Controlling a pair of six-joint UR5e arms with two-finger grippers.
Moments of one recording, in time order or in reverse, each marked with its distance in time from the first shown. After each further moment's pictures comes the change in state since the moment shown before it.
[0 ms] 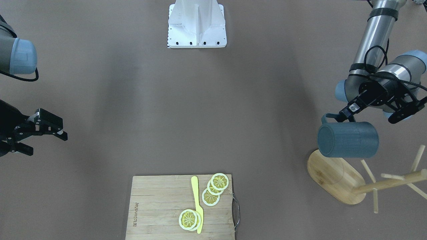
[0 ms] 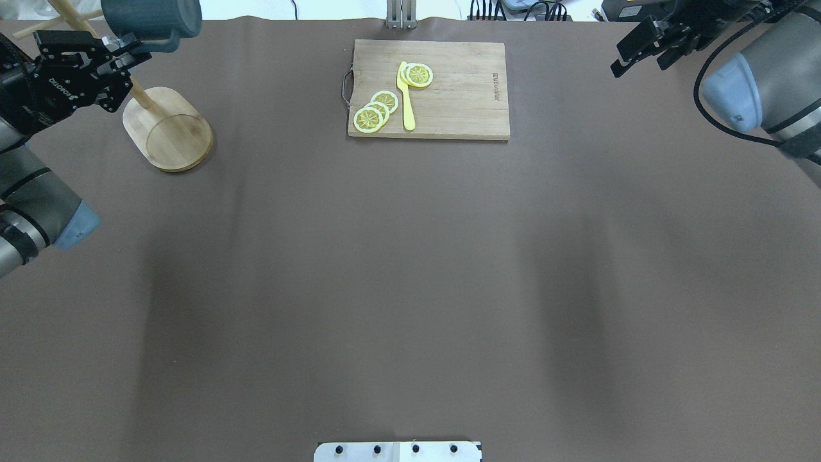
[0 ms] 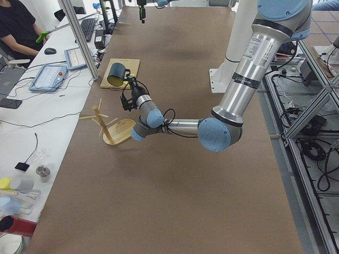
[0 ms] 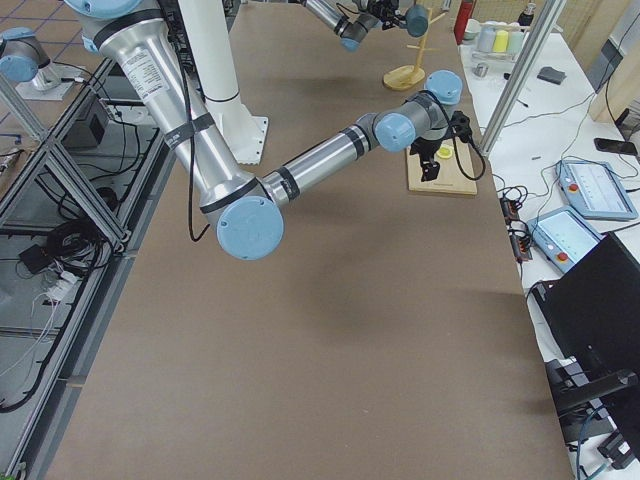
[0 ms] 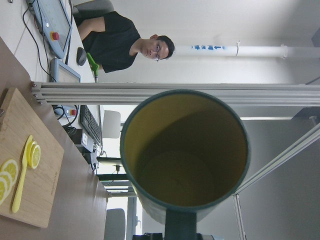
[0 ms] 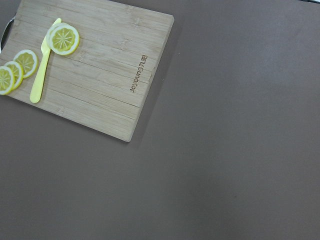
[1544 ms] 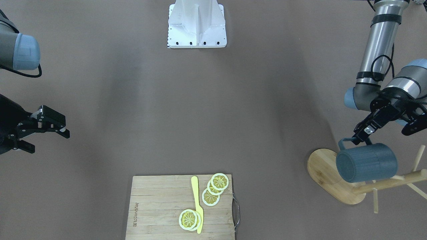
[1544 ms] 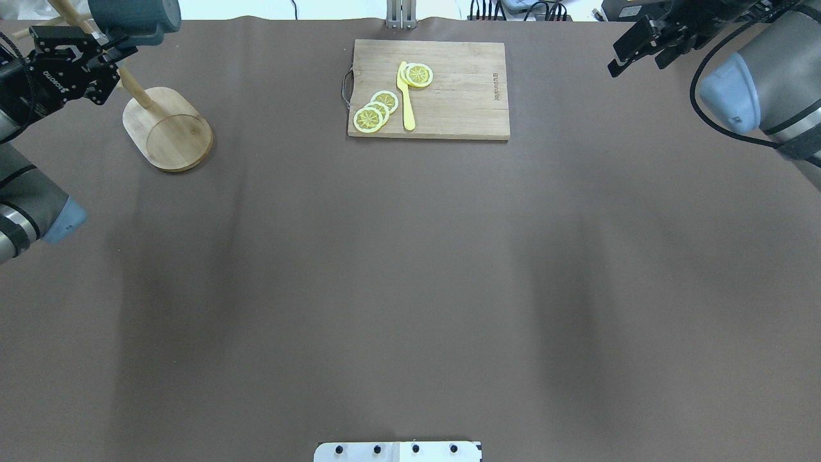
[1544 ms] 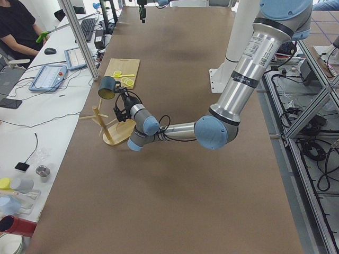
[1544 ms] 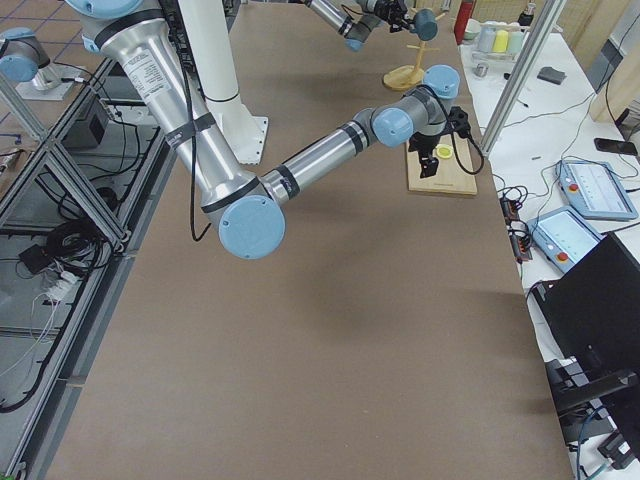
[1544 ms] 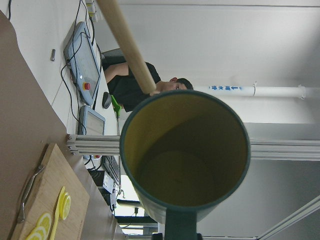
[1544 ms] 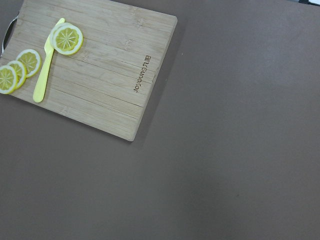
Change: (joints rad) left arm -0.037 -0.029 0.146 -0.006 0.009 0.009; right arm -0.008 0.005 0.025 -0.028 -0.017 0.002
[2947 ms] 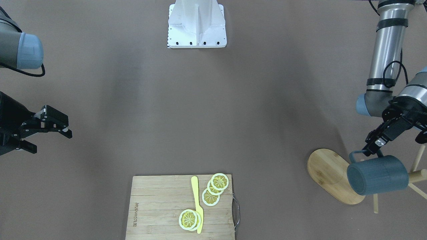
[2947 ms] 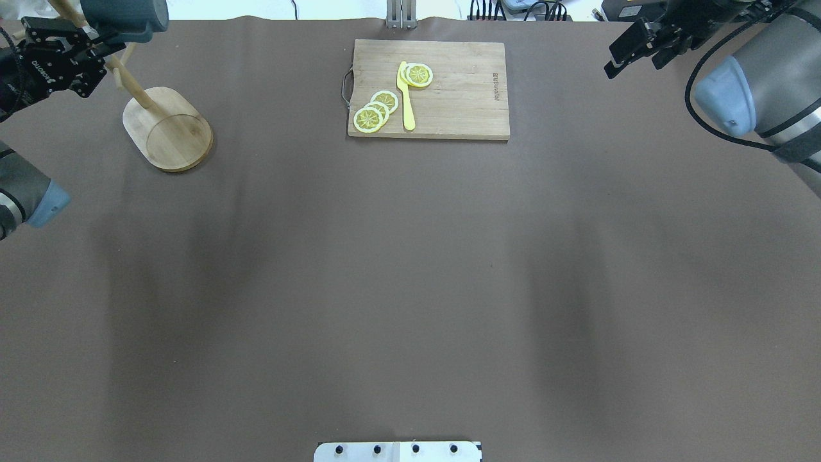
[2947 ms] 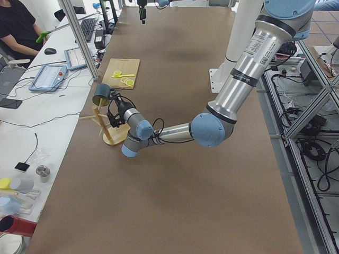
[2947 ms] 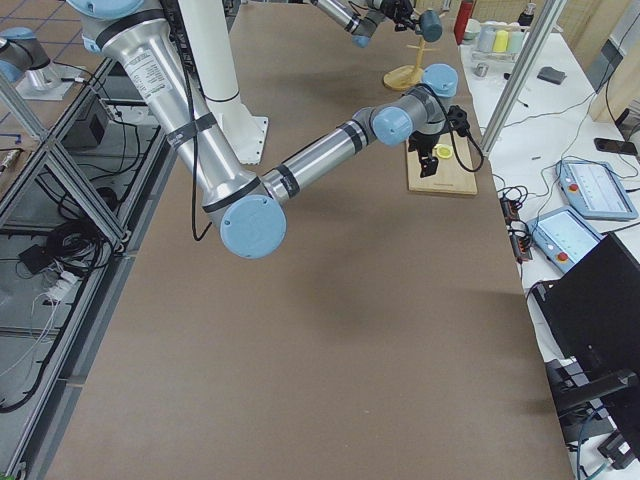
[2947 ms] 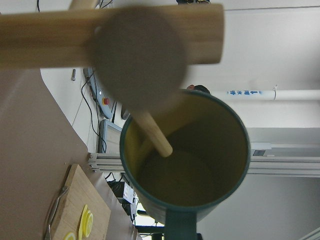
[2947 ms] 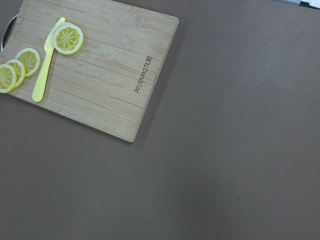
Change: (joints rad) left arm -0.061 -0.039 0.124 -0.006 -0.096 -0.014; right arm -0.011 0.003 0.007 0.000 -0.020 0.000
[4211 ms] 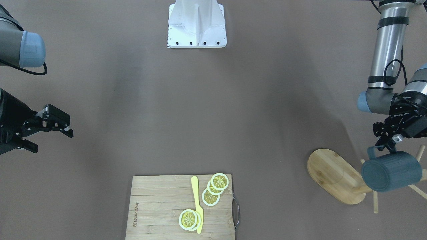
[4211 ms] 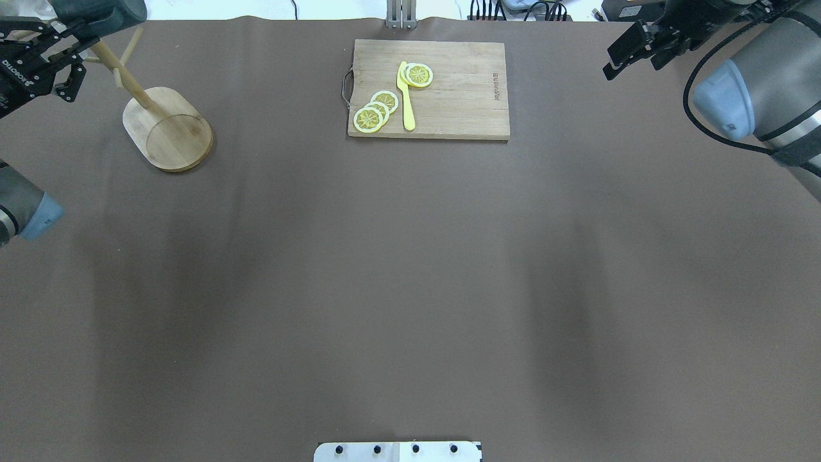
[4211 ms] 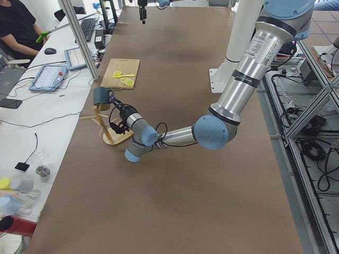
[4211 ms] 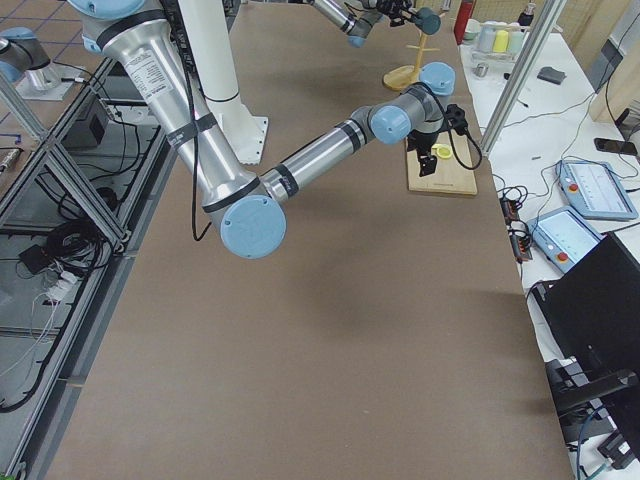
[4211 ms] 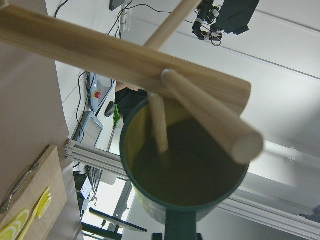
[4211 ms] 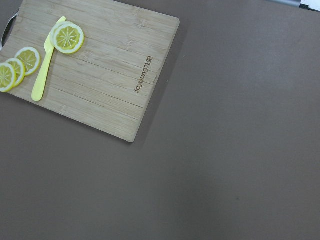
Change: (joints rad) left arm 0.020 0.028 0.001 -0.082 0.141 -0.342; right arm -0.006 -0.003 0.011 -0.001 -0.015 0.001
